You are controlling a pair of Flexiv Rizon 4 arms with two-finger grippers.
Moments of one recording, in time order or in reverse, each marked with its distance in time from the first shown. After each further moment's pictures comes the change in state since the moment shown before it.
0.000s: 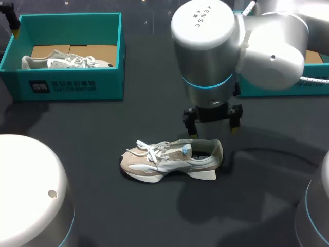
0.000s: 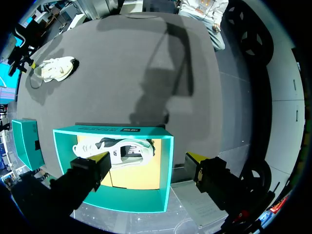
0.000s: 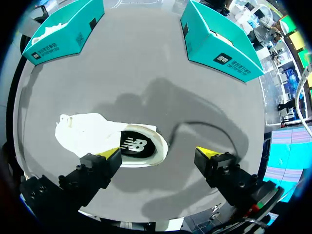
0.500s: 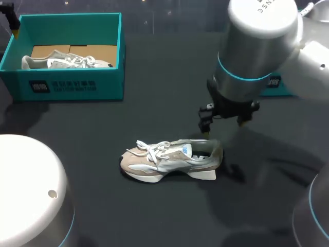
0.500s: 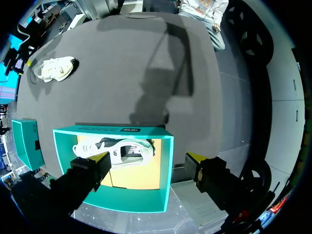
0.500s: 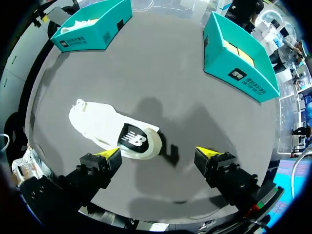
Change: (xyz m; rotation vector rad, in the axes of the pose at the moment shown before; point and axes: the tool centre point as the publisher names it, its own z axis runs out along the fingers) left arm 0.000 0.000 0.000 0.000 0.000 0.000; right arm -0.025 -0.001 -0.009 -0.056 0.165 -0.183
